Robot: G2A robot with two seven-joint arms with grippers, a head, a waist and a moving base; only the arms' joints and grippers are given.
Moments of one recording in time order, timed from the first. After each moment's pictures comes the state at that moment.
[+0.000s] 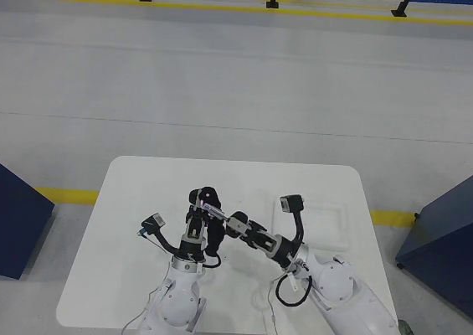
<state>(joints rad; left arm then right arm) 1.36 -1.57 -1.18 -1.45 0.31 -0.65 0.32 -1.27 -1.20 1.08 -1.63 0.16 -0.52 0.51</state>
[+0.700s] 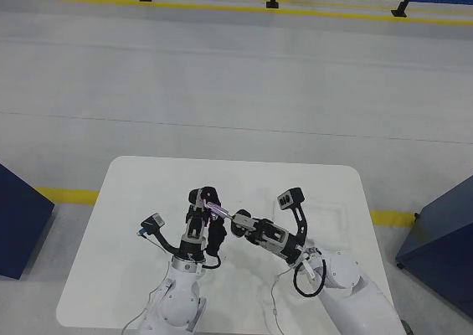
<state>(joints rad) 1.36 -1.57 -1.18 -1.45 0.33 -0.65 0.33 -1.25 -1.19 1.12 -1.60 0.56 -0.31 0.75</state>
